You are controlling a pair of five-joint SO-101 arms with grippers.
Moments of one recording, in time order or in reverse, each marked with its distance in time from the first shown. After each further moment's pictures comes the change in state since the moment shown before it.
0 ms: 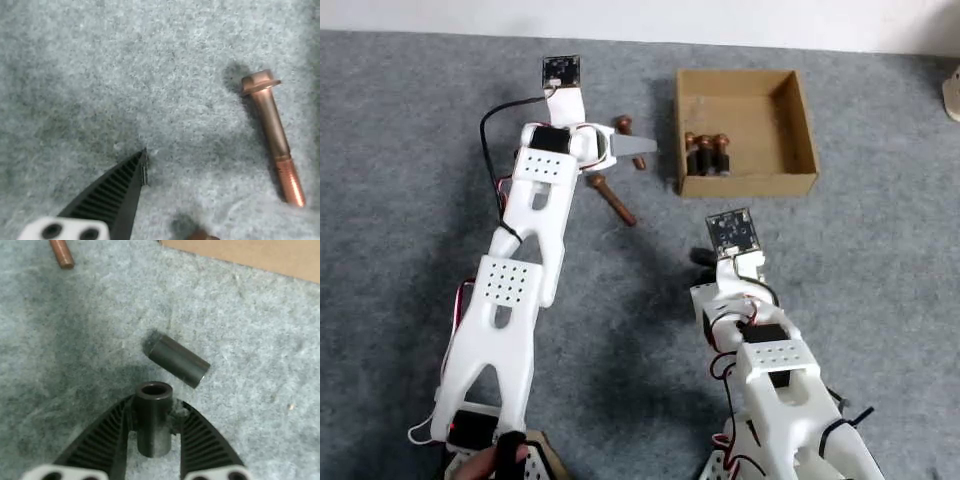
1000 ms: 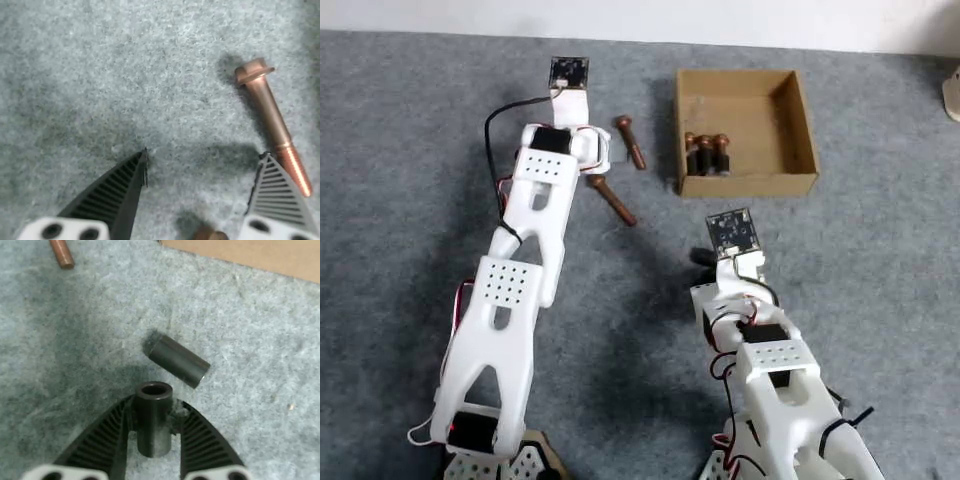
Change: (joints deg) left arm -0.6 0.4 2.5 -0.2 -5.5; right arm 0.0 0.0 0.0 0.0 0.0
